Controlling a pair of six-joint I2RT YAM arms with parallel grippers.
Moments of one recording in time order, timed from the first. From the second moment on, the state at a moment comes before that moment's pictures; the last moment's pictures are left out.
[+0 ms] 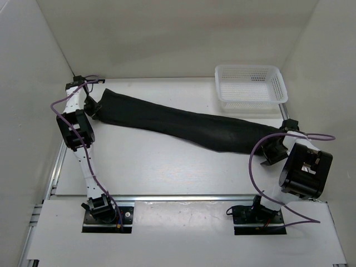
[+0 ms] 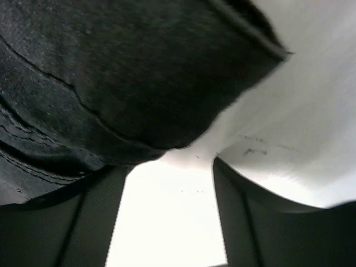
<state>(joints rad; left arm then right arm) 0.28 2.46 2.20 -1.07 0.00 -0.50 -0.35 1.53 0.83 -0.66 -0.13 0.76</state>
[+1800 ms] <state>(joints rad) 0.42 2.11 1.75 -1.11 0.01 -0.49 -0.50 1.12 0.93 -0.84 0.02 0.77</state>
